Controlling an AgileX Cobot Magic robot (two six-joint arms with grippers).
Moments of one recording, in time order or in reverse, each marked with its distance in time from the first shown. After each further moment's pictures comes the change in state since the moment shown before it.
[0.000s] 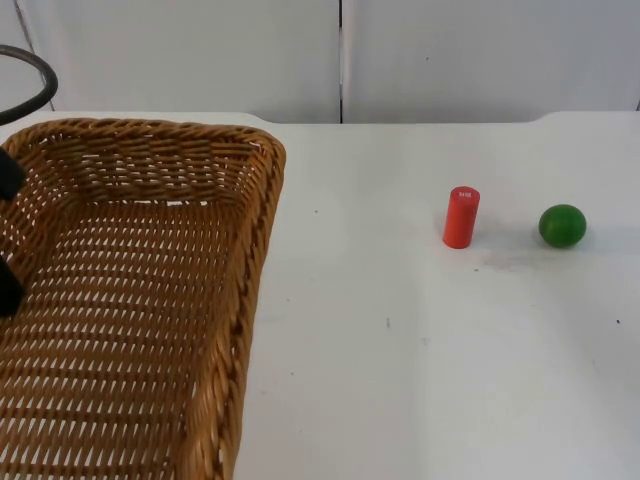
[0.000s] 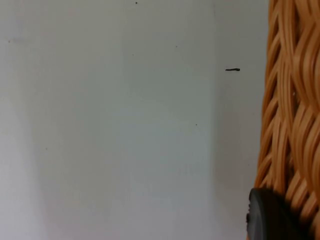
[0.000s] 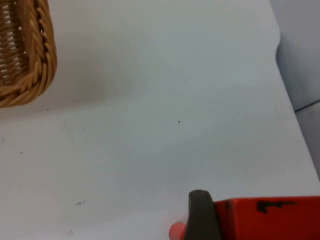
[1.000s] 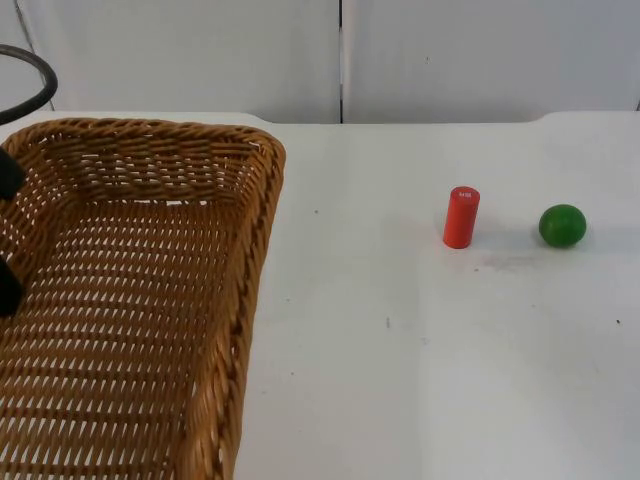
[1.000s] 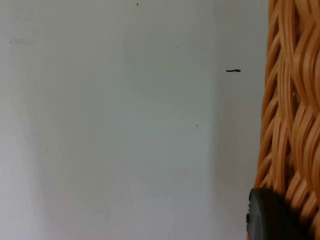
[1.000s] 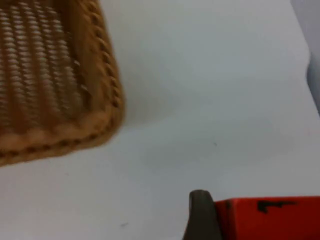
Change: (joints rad) right arm 0.179 -0.017 0.000 -0.079 0.010 0.151; left arm 0.000 0.000 0.000 0.000 -0.002 0.000
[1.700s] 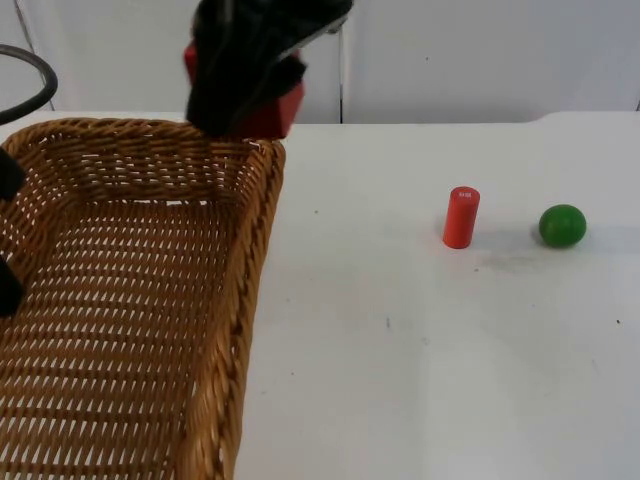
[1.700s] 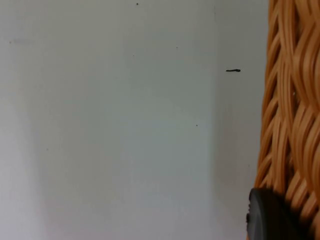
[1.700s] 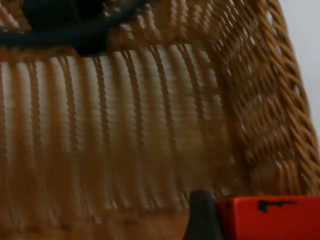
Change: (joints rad) right arm 0.248 0.000 0.297 -0.002 -0.300 0.131; left arm 0.000 0.000 0.000 0.000 -0.001 0.000
